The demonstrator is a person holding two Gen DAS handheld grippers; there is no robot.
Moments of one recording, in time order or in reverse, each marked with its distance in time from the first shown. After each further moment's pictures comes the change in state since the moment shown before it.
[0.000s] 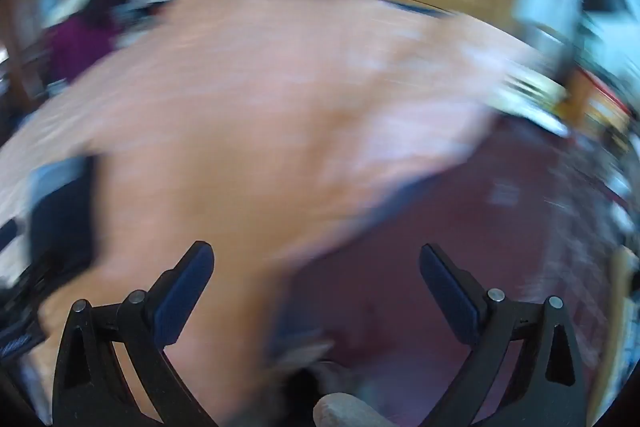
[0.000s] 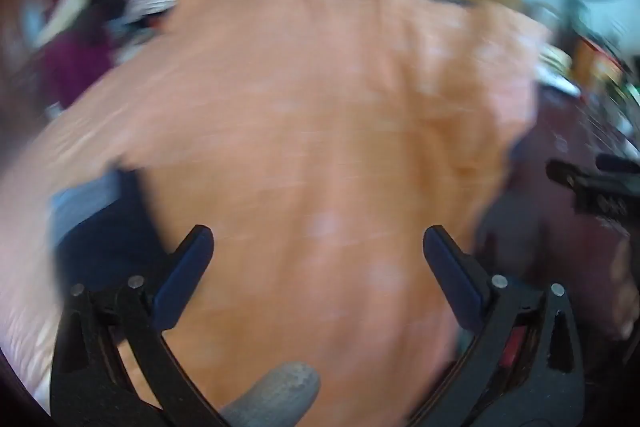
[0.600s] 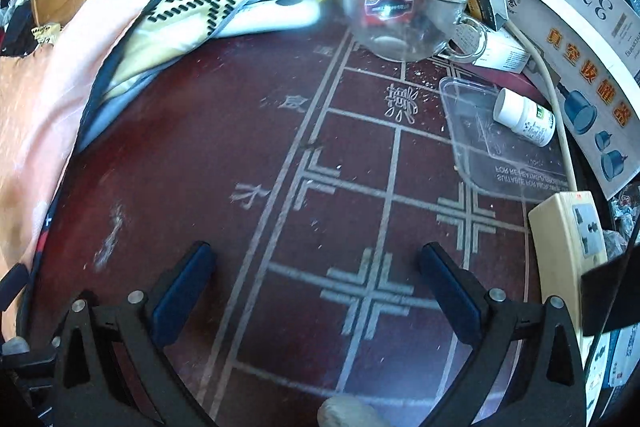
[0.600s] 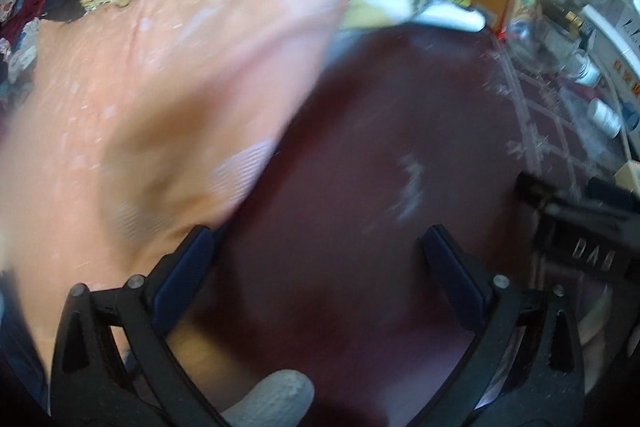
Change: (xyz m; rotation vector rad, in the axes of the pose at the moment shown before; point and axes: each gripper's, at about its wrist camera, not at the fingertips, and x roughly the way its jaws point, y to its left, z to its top) left arm 0.069 -0.243 -0.009 0.381 0.097 -0.216; right arm 0.105 -0.244 0.047 0.216 0.088 -0.185
